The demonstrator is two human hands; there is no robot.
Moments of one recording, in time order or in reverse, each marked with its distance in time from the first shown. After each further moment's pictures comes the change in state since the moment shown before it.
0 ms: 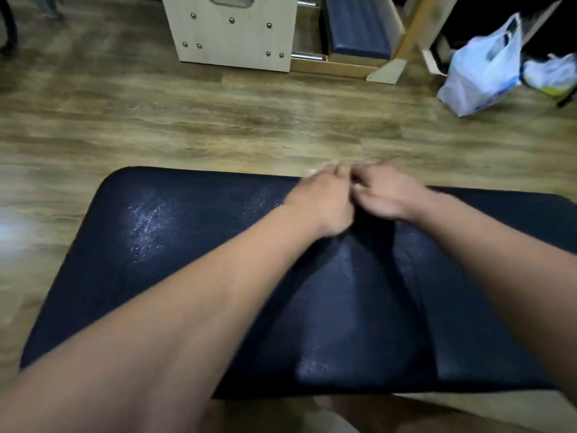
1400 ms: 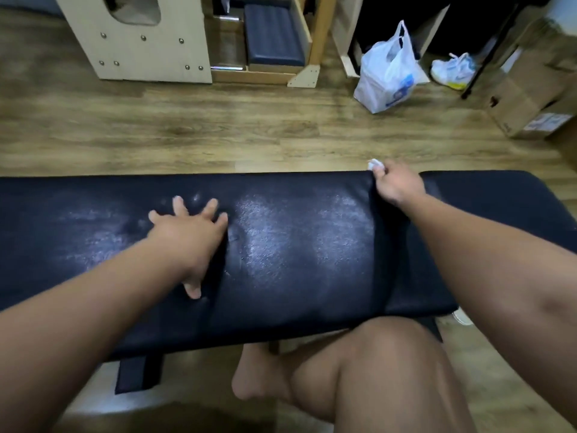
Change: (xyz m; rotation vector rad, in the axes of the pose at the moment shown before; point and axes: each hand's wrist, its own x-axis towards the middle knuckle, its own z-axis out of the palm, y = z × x) left_hand -0.049 0.115 0.029 0.537 -0.451 -0.204; right_hand -0.105 0.305 0.020 0.241 0.238 0.560
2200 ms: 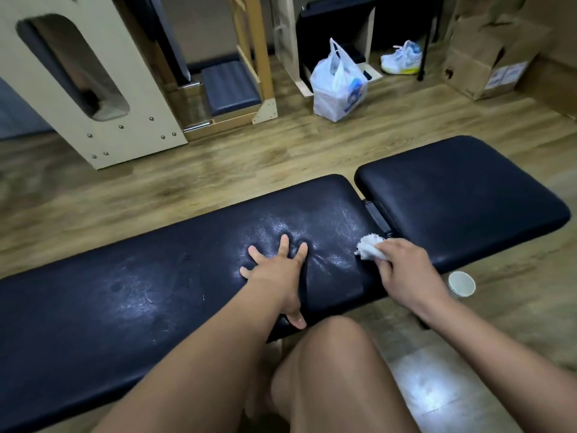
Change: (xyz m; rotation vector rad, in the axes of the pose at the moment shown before) left_hand 0.002 0.196 -0.029 -0.097 -0.088 0.092; right_hand -0.206 0.101 -0.006 0.236 0.223 -0.163
